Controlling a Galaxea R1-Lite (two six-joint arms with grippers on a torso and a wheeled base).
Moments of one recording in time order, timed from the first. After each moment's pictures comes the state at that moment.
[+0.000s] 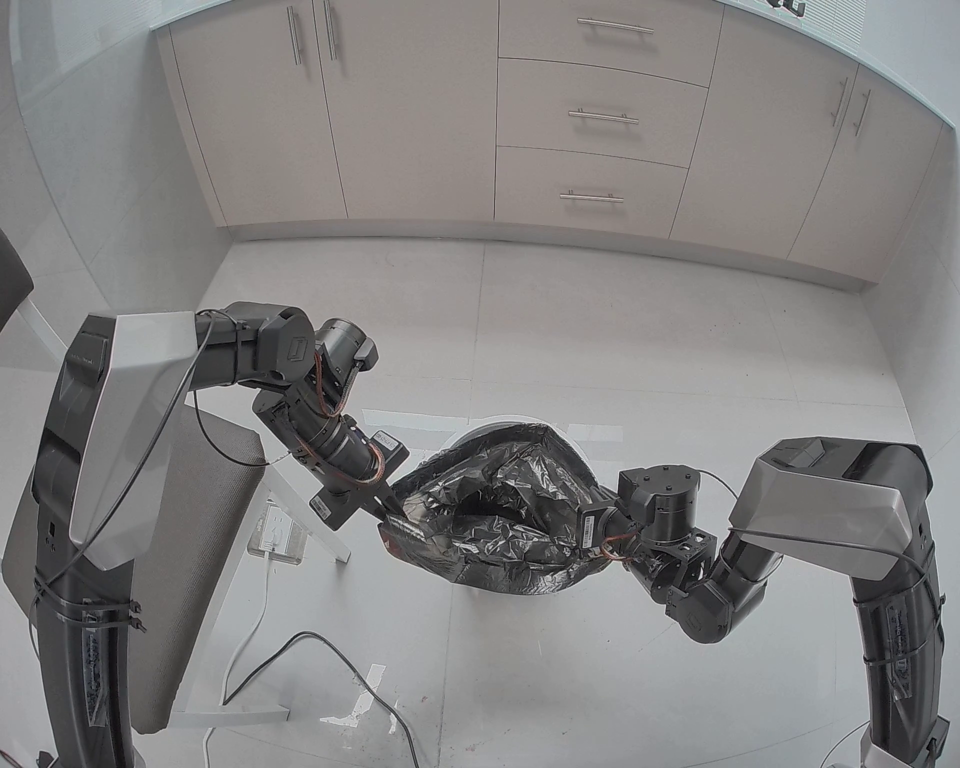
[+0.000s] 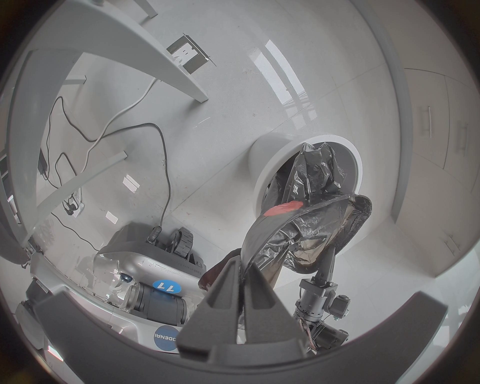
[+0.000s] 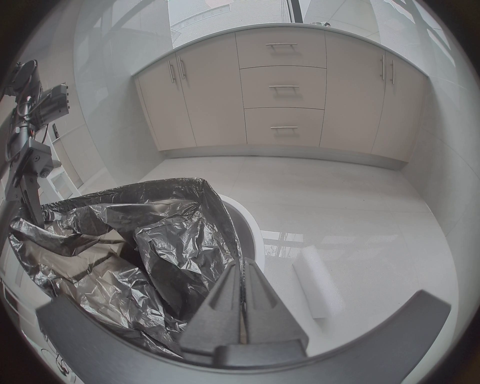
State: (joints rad) left arm -0.34 2.40 -2.00 0.93 -0.42 -1.09; right arm 0.51 2.47 -0.91 -1.30 -0.32 0.10
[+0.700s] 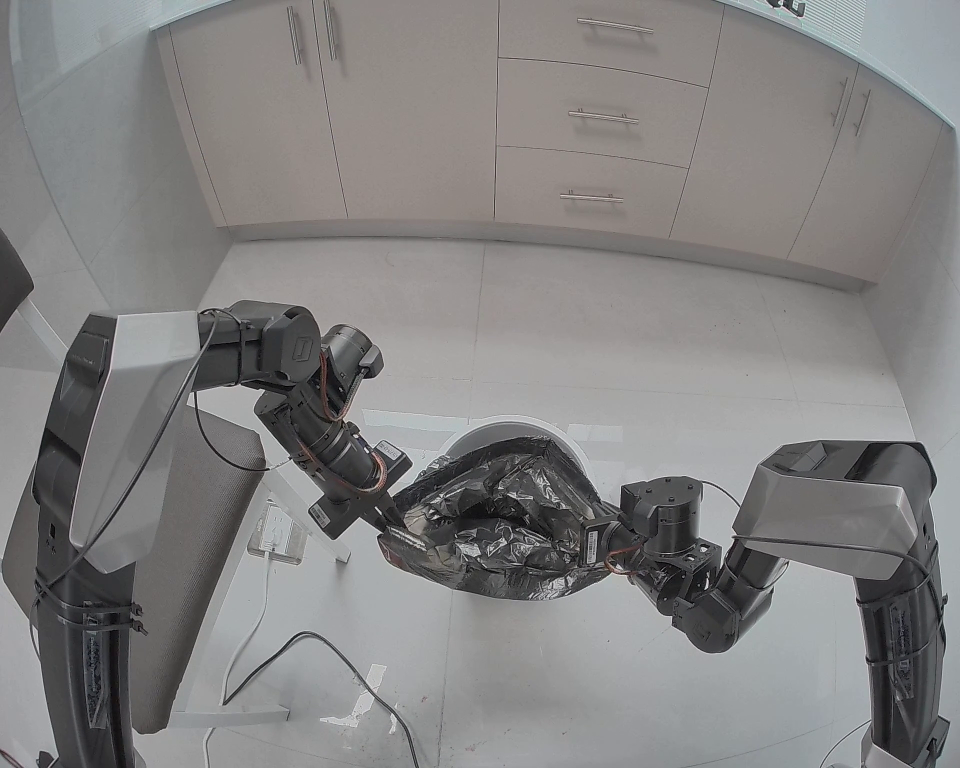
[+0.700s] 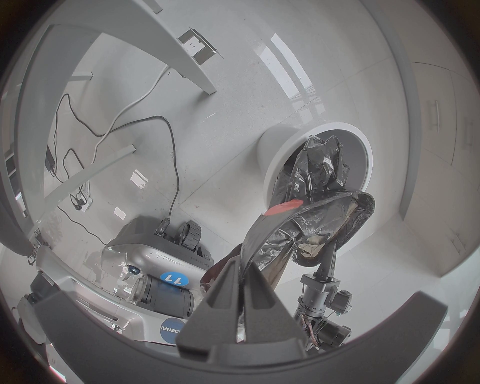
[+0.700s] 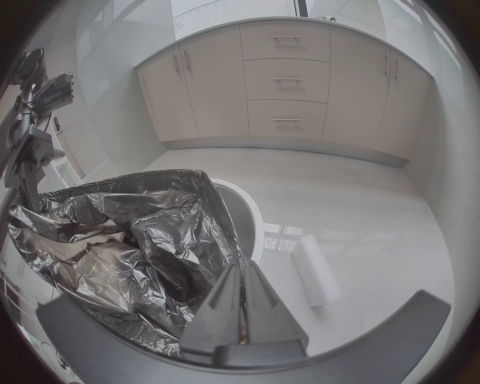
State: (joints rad) left arm -0.36 2.39 -2.00 0.99 -0.42 -1.08; right arm 0.52 2.45 -0.85 -1.30 -0.32 0.10
